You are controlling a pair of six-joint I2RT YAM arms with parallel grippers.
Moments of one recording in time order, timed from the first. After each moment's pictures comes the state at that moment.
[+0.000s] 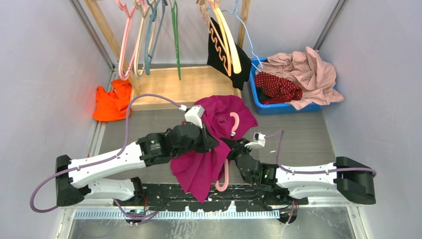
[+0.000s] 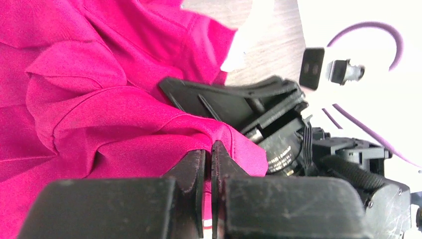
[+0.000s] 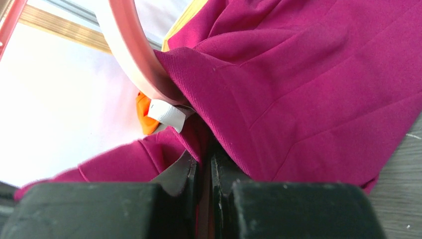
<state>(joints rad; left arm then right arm) -1.19 1.15 1.04 -0.42 -0.28 -0.94 1.29 1.01 0.28 0.53 0.97 1.15</state>
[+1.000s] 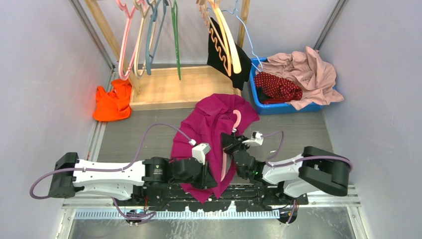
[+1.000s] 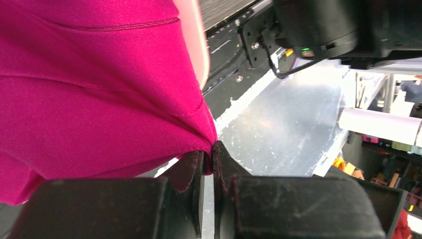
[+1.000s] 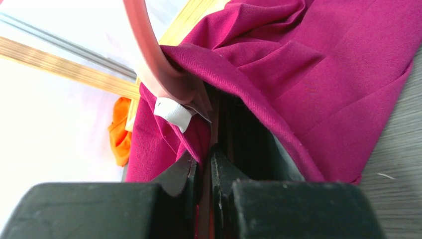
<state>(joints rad) -1.45 1.06 0.70 -0.32 -0.14 -1.12 1.15 1.31 0.23 0.92 0.99 1.06</state>
